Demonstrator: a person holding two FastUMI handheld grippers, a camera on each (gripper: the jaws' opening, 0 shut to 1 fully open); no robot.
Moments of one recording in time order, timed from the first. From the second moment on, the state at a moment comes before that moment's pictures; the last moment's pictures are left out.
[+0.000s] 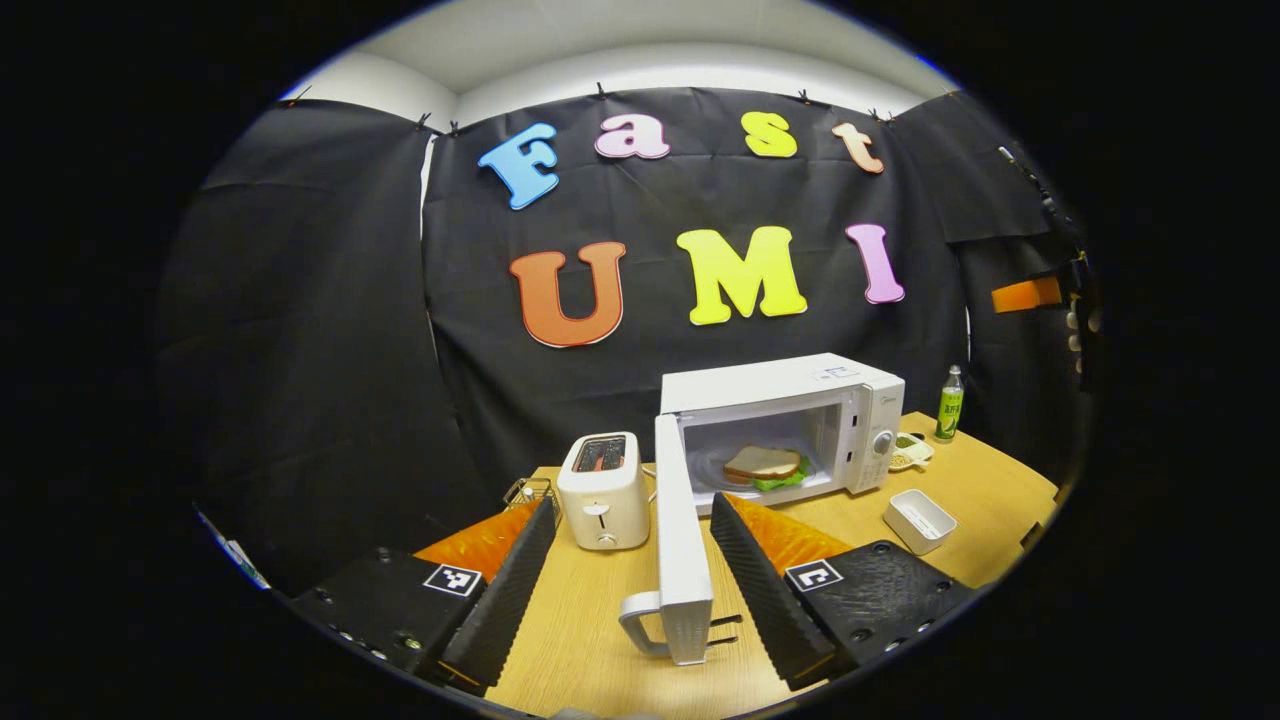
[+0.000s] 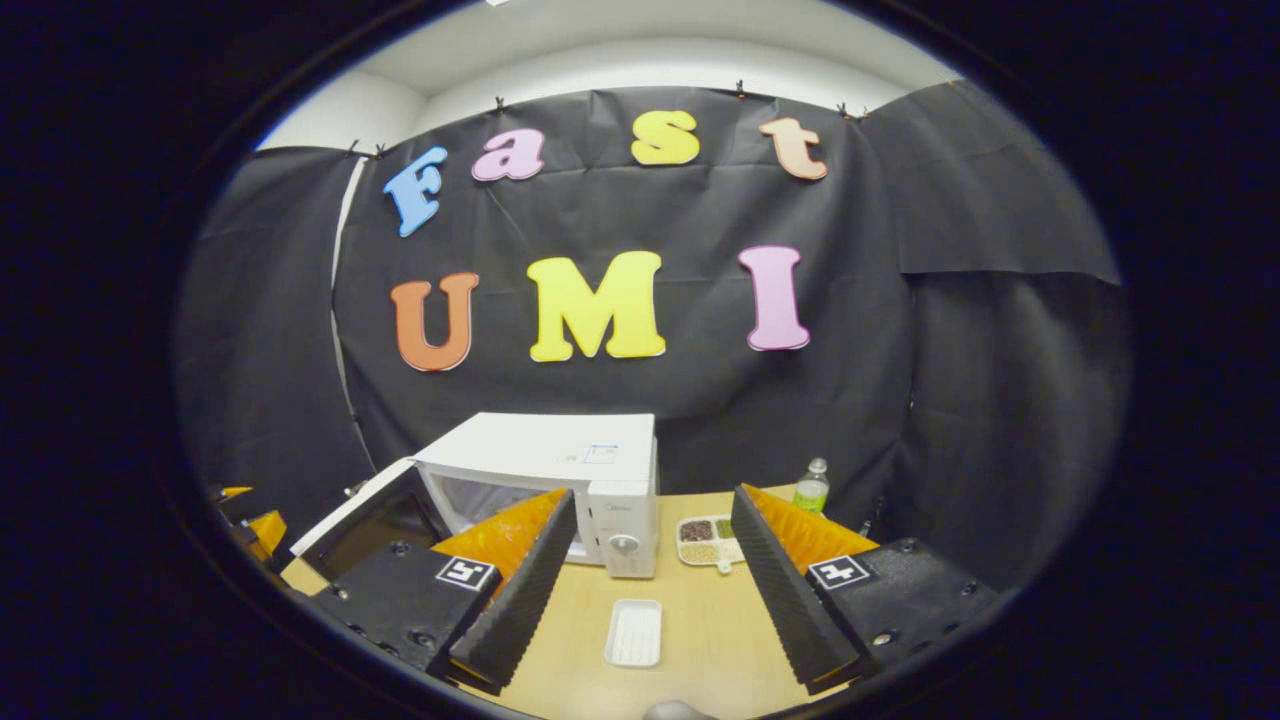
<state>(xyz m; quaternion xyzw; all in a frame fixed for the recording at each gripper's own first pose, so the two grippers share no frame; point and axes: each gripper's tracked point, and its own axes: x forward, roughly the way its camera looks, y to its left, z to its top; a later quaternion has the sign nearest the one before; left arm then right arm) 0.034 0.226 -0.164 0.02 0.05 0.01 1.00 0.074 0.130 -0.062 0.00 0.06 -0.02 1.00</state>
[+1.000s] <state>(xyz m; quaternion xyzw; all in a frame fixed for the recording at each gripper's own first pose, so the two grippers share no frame) 0.054 0.272 -0.301 -0.01 0.14 0.03 0.99 0.034 0.121 -0.064 0.02 0.11 -0.02 0.99</state>
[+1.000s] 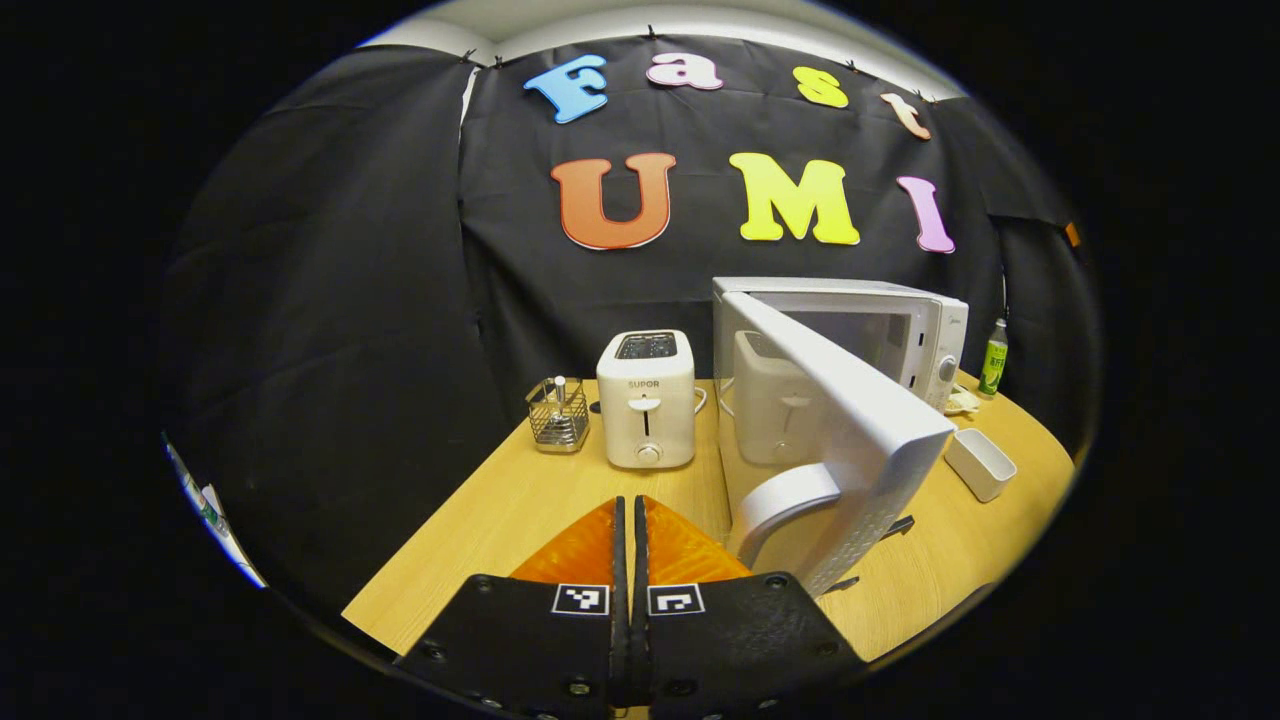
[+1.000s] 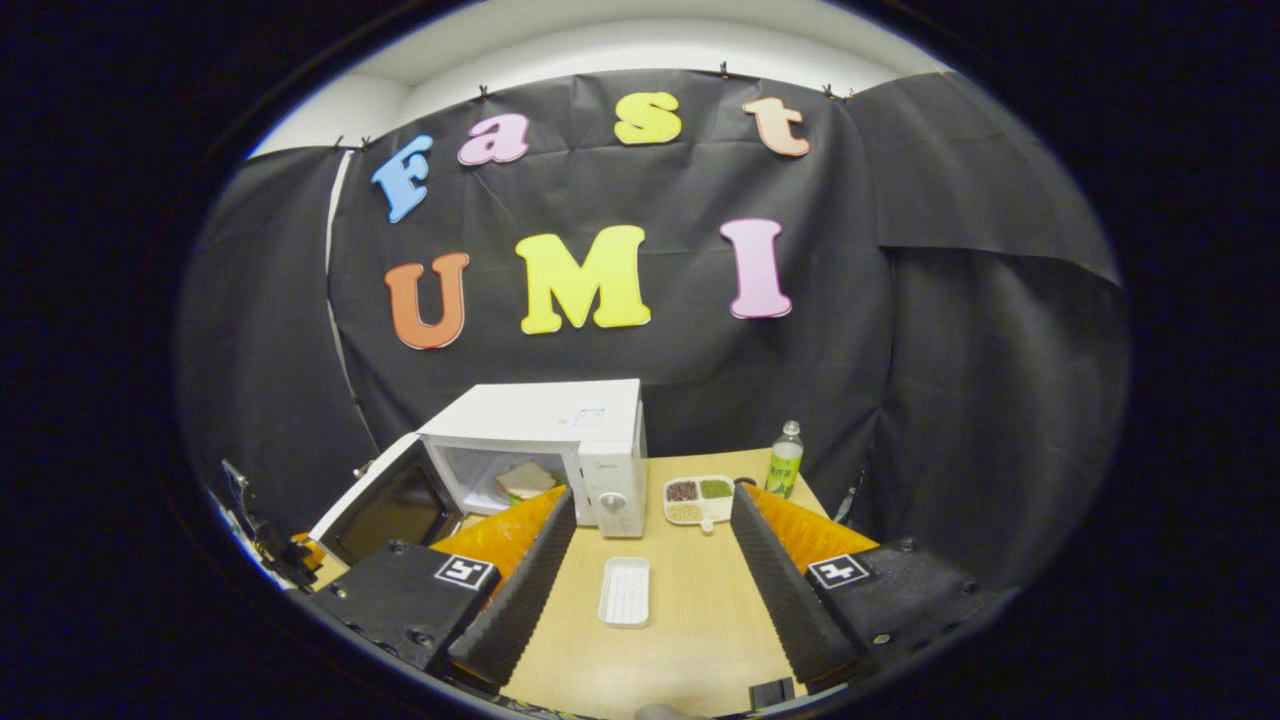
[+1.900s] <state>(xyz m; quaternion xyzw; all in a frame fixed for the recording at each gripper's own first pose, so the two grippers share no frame) 0.051 0.151 -0.288 0.01 0.13 -0.08 0.99 0.035 0.103 -0.066 0.02 0.11 0.00 0.99</state>
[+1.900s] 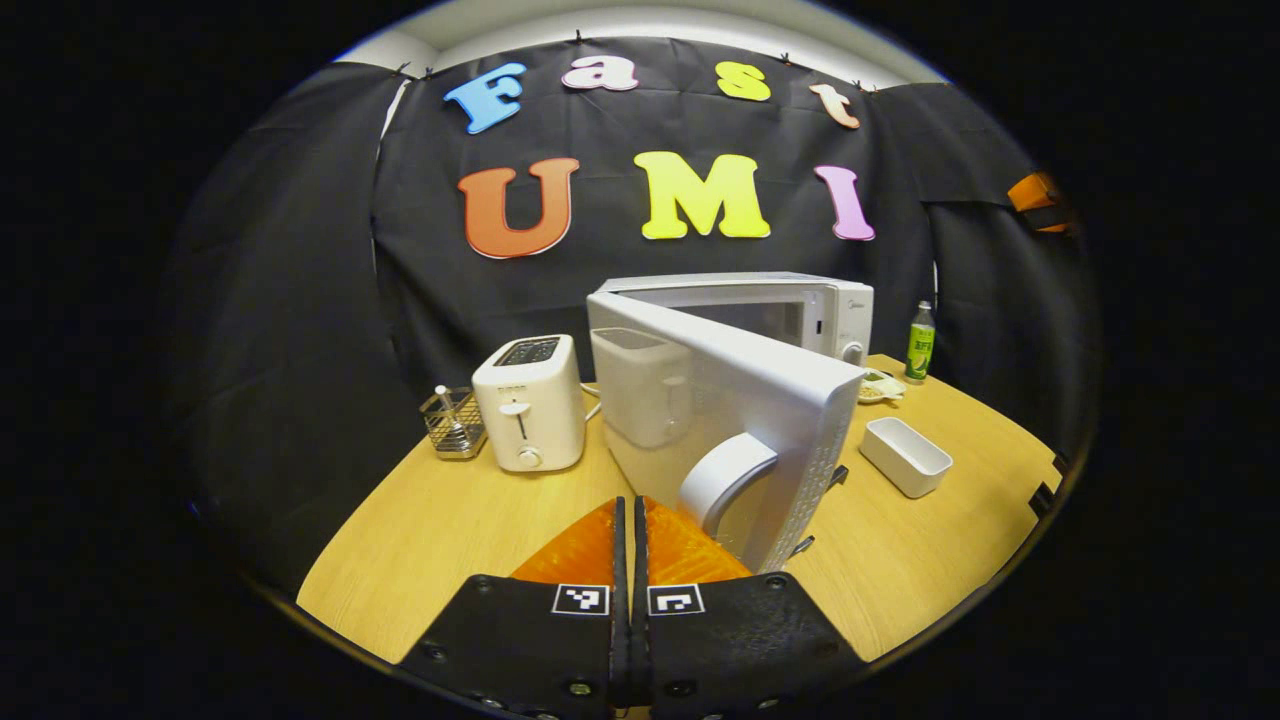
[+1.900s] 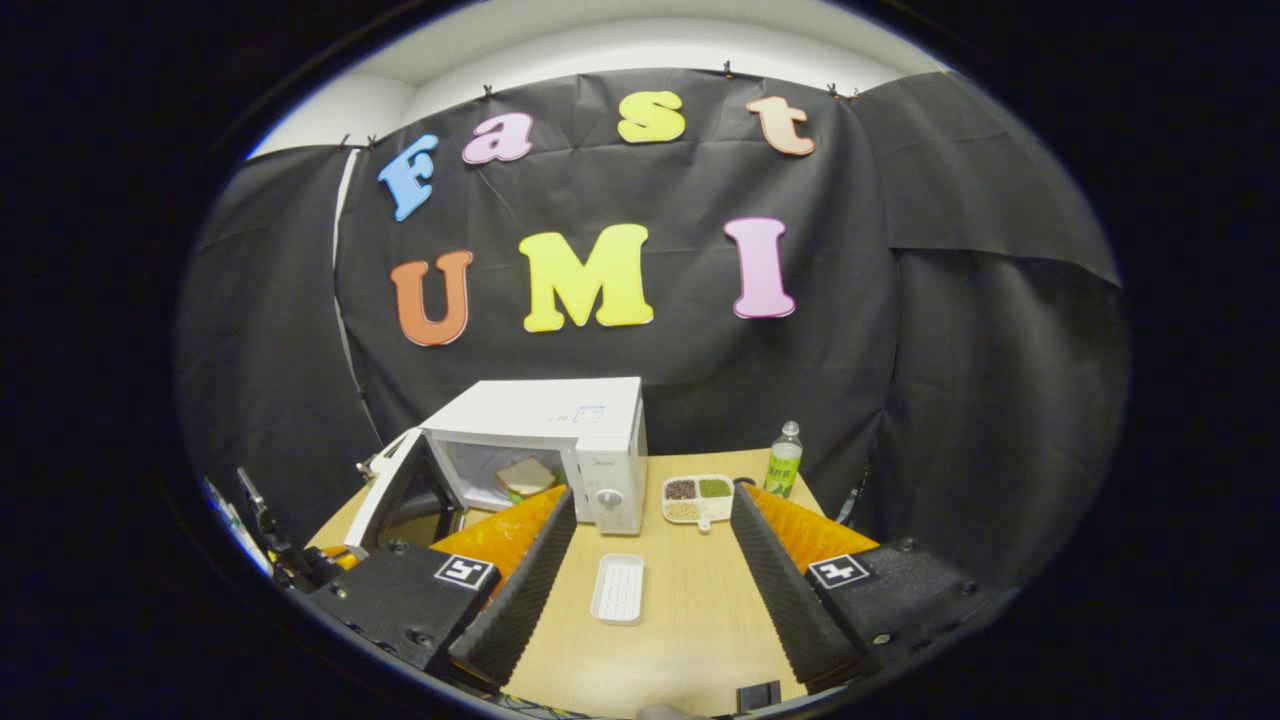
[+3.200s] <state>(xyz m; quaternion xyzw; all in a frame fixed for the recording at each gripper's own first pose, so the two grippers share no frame) 0.159 -0.042 -0.243 0.05 0.09 -0.19 0.98 0.045 0.012 -0.056 0.02 0.12 -0.04 0.99</state>
